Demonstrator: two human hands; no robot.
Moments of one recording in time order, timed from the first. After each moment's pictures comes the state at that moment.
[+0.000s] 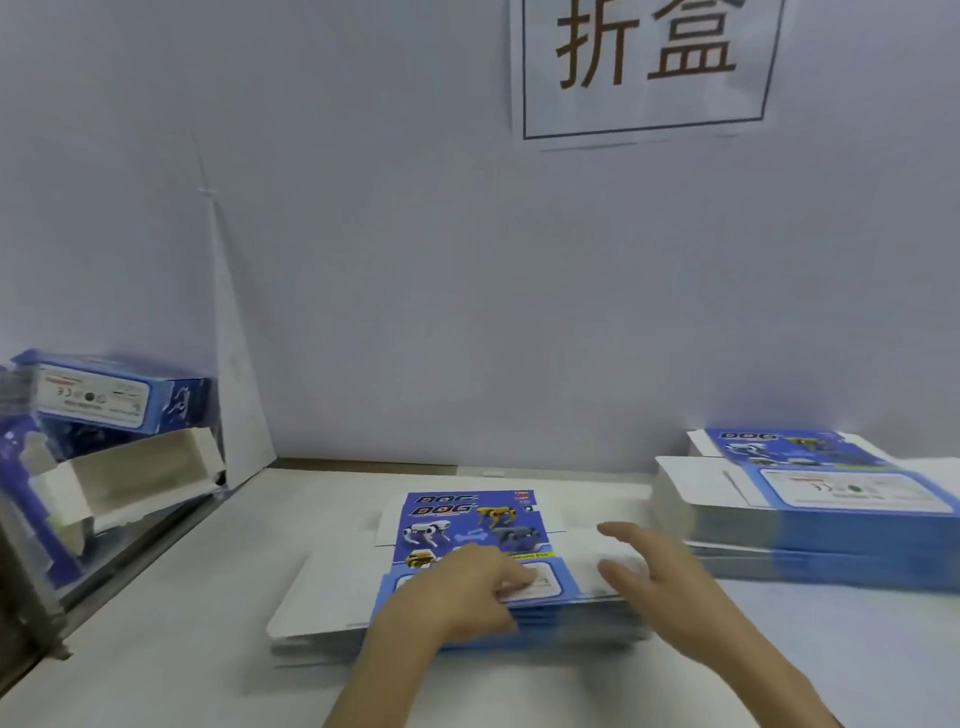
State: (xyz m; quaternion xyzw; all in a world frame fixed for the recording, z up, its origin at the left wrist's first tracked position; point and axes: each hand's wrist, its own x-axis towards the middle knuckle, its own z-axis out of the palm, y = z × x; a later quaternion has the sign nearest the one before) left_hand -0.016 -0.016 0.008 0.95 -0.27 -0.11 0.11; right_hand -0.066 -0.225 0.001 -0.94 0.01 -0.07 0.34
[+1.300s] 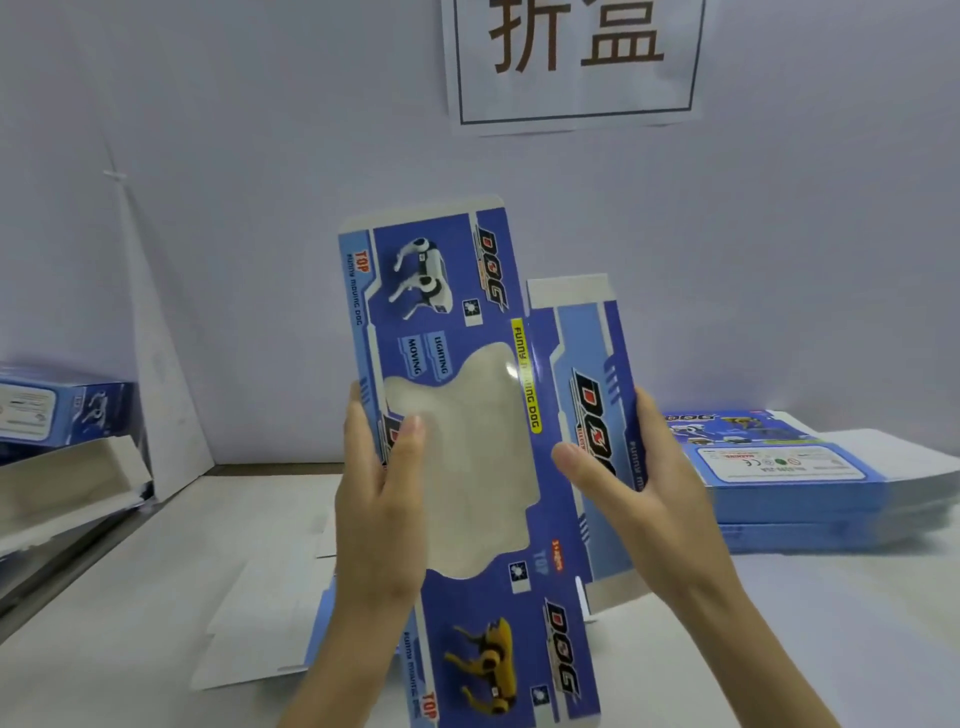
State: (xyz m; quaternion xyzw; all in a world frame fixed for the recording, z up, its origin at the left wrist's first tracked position) left_hand -0.066 -0.039 0.070 0.63 -0.14 0.22 0.73; right_hand -0.103 -0.210 0.068 -0.72 -0.08 -0.29 0.62
